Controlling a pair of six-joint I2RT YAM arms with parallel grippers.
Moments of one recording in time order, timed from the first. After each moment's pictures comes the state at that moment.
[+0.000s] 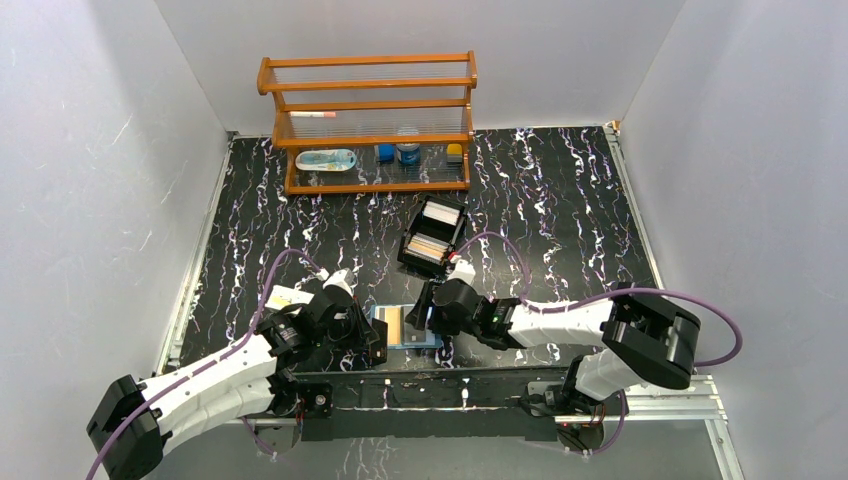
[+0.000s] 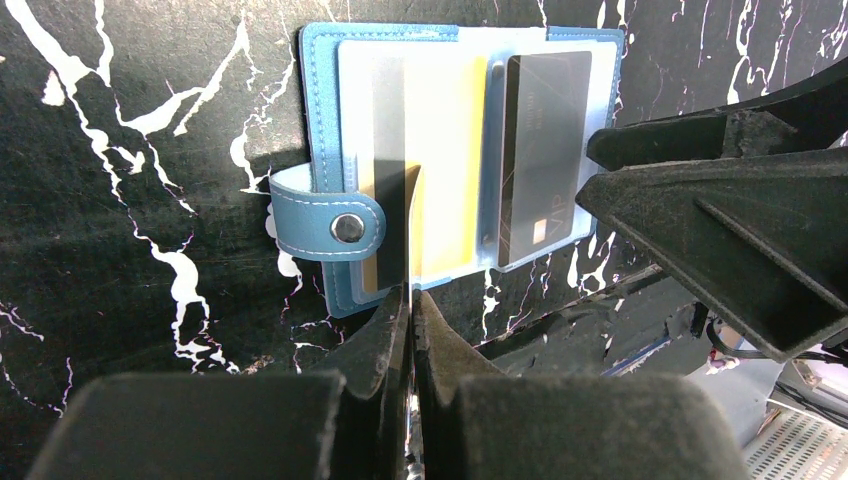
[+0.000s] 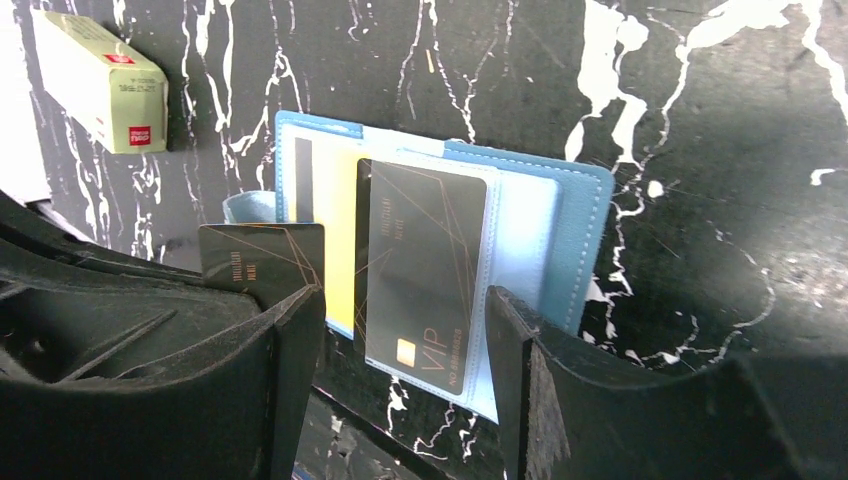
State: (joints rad) left arm -0.85 0.78 0.33 -0.40 -0.03 -0.95; right arm 1.16 1.42 0.57 0.11 0.21 1.10
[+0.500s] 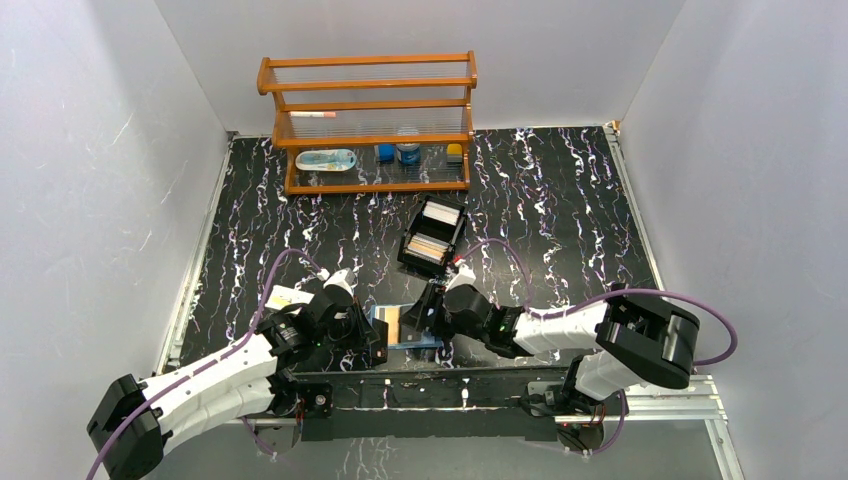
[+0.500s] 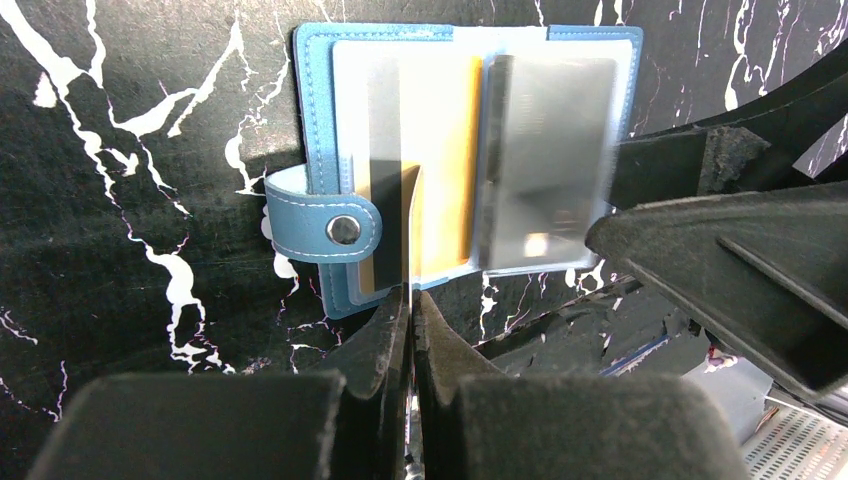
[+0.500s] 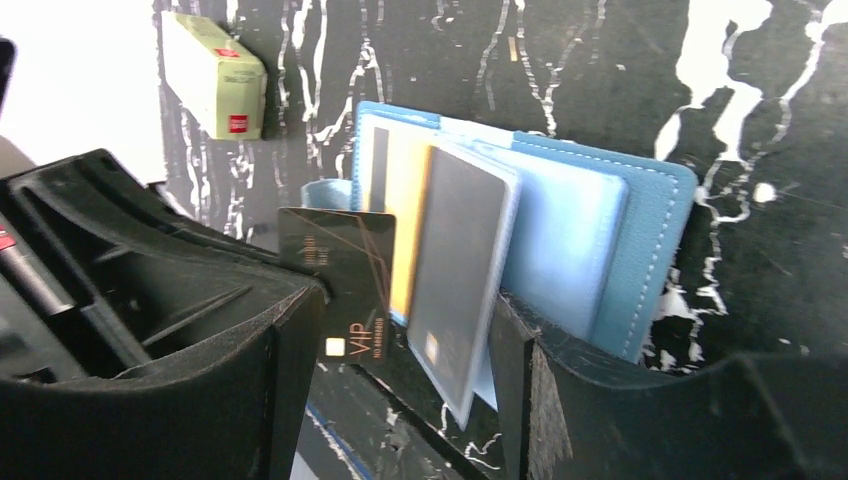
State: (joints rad) left arm -0.85 0.79 0.33 -0.39 -0.02 -0.95; right arm 1.16 1.43 0.46 0.40 0.15 1.15
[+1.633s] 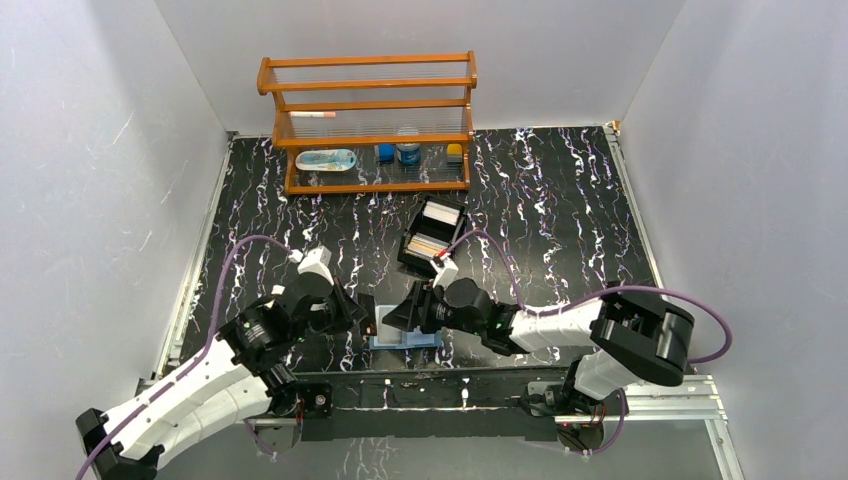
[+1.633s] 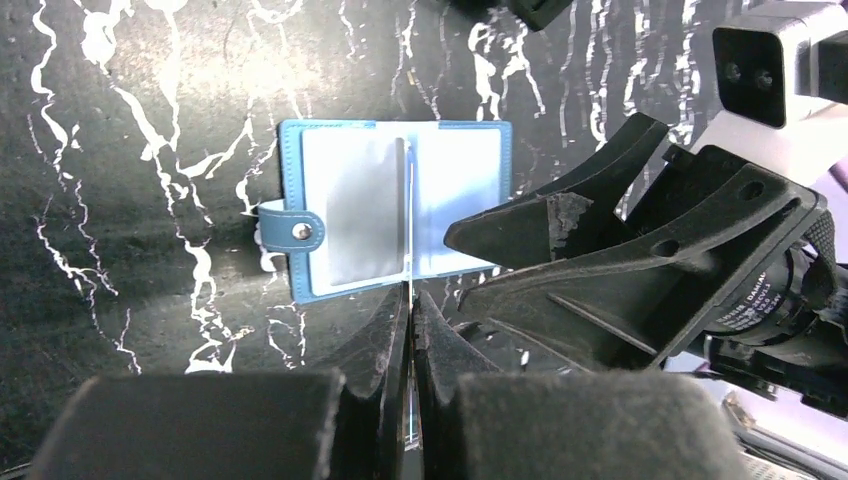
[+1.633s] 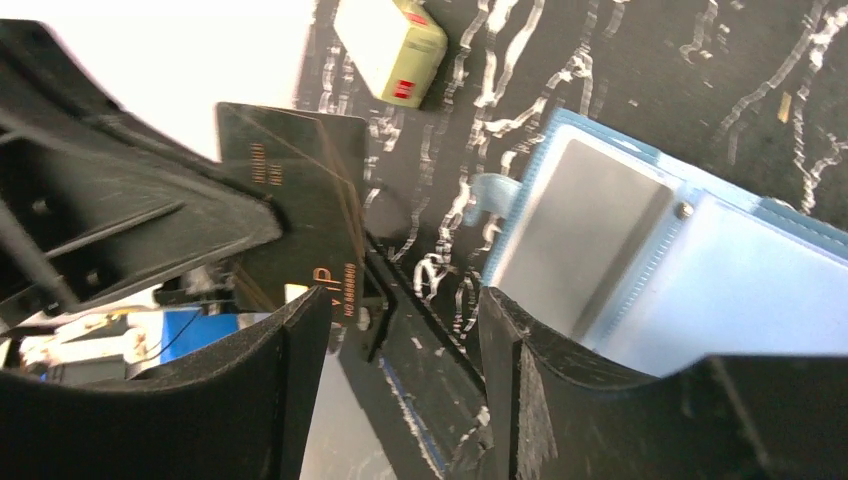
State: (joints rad) left arm -0.85 0.64 0.58 -0.68 -0.17 -0.96; right arm 1.15 1.48 0.49 0.62 -0.03 1.07
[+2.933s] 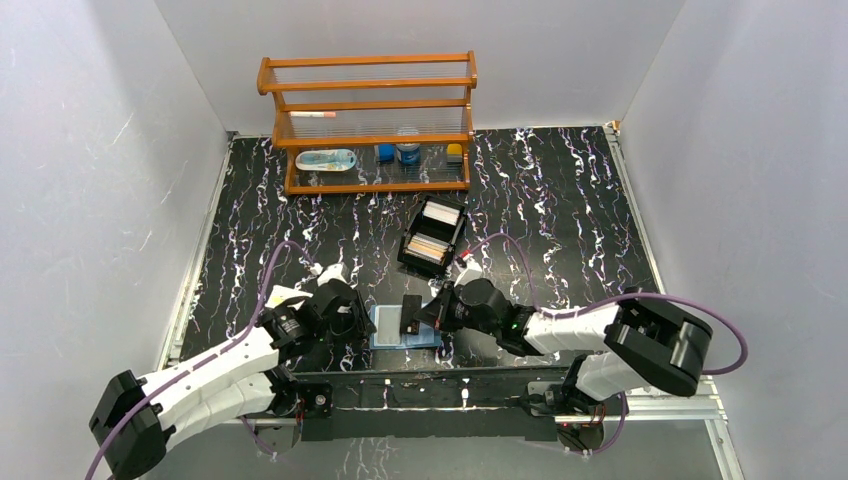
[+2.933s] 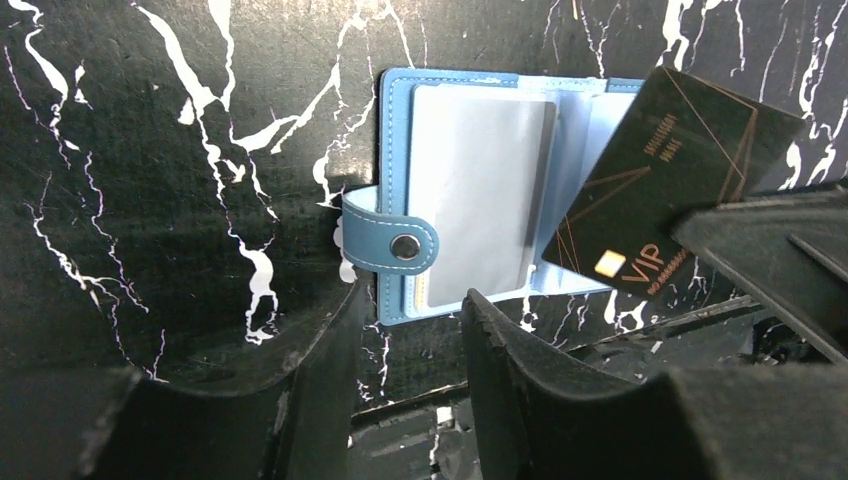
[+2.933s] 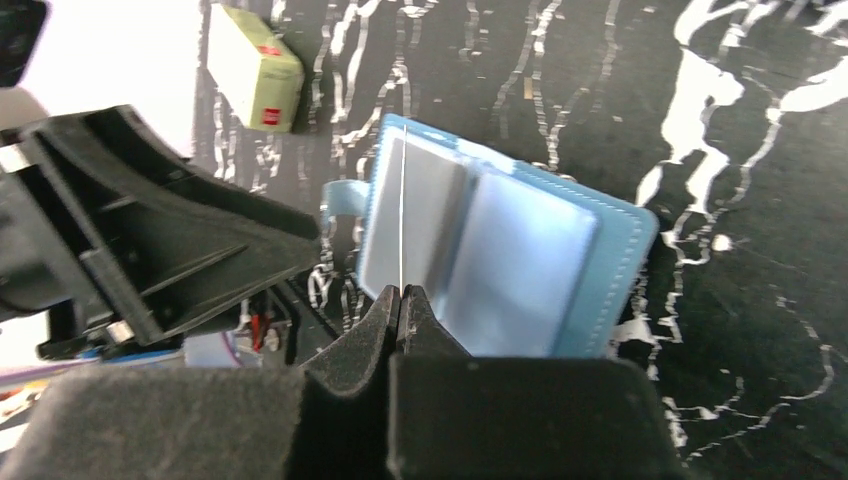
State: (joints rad) left arm -0.84 0.83 0.43 -0.53 -0.14 -0.95; right arm 1.07 1.36 0.38 0.55 0.02 1.04
